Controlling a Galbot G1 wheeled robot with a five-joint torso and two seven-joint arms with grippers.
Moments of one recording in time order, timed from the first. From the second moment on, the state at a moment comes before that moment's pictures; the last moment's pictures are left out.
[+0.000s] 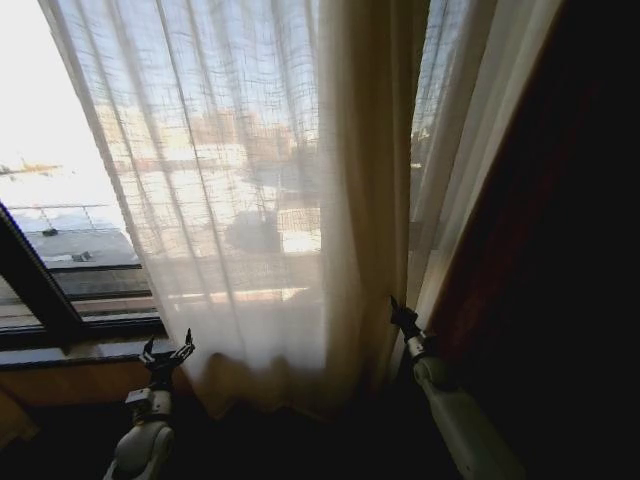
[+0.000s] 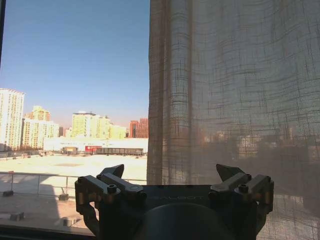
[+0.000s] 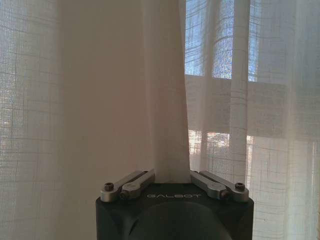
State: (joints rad) left arm 1.34 -1.19 -0.67 -1.70 -0.38 -0.24 -0.17; right arm -0.88 1.18 0.44 1.32 0.29 0.21 -0.08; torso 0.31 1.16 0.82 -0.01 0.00
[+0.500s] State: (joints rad) left arm 1.34 -1.19 -0.67 -1.70 -0.38 -0.24 -0.17; right arm -0.87 1.19 0.45 1.31 0.29 0.25 -0.09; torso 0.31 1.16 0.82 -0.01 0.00
